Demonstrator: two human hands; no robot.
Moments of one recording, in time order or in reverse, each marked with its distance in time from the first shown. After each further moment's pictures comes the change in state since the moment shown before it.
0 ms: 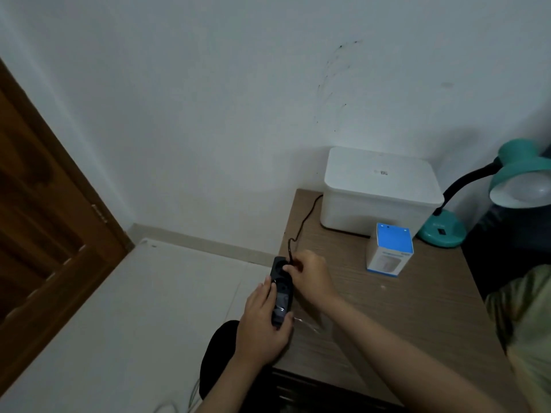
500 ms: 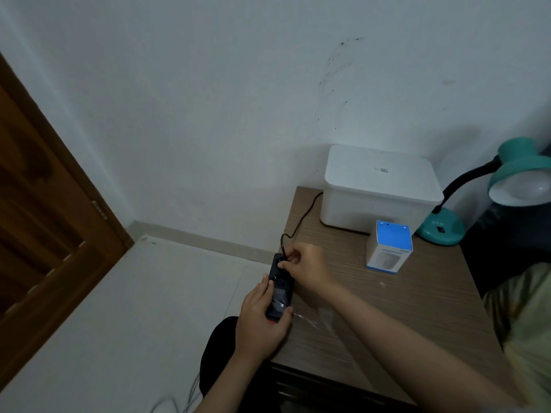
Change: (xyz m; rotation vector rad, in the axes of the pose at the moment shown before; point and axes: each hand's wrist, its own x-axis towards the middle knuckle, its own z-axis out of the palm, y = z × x) left_hand -0.002 0.001 0.002 -0.126 0.099 -0.099; right_hand 0.011 -0.007 -0.002 0.143 -0.071 0.028
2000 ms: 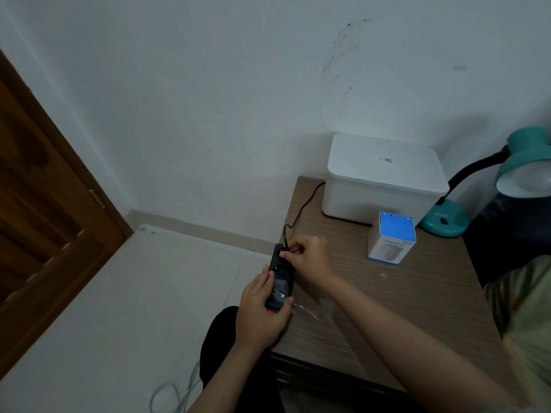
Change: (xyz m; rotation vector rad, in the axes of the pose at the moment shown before) left_hand 0.000 0.002 -0.002 -0.044 -0.003 -0.034; right_hand -0.003 0.004 0.002 0.014 0.047 -0.012
